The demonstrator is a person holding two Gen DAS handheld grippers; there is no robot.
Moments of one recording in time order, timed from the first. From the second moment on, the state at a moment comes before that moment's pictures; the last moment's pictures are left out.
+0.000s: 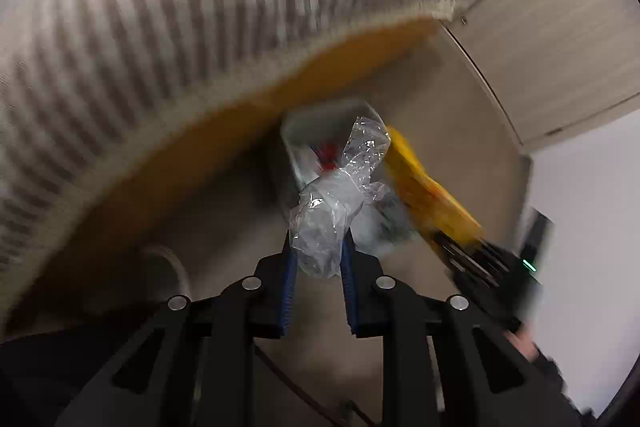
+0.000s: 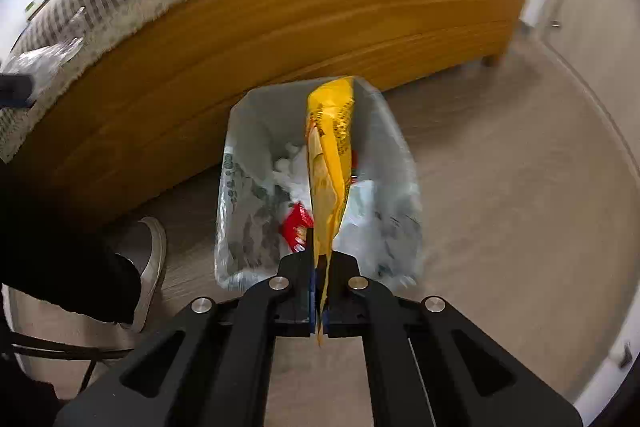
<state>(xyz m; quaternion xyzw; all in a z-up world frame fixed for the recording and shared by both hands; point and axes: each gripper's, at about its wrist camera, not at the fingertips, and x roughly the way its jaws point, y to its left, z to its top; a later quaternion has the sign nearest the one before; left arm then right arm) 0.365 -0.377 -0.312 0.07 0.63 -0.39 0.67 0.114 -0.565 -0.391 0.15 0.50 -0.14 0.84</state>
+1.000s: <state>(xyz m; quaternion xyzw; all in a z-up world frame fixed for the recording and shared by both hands) 0.367 -0.564 -0.451 0.10 0.71 -0.33 0.61 0.057 -0.612 -0.414 0.29 0.44 -0.27 0.81</state>
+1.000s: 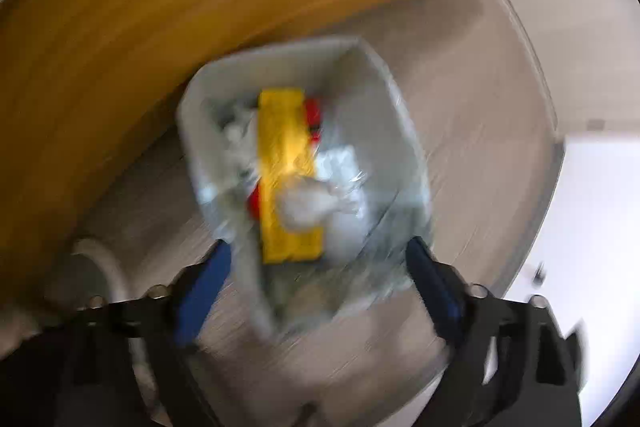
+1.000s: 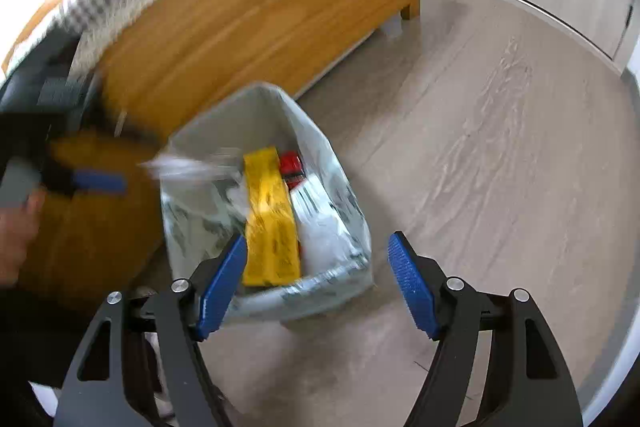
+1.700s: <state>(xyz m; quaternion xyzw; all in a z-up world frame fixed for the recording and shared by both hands) 0.354 -0.508 -0.423 0.11 0.71 -0.32 0.62 0.081 -0.602 -0.416 0.26 0.49 -0.27 0.78</state>
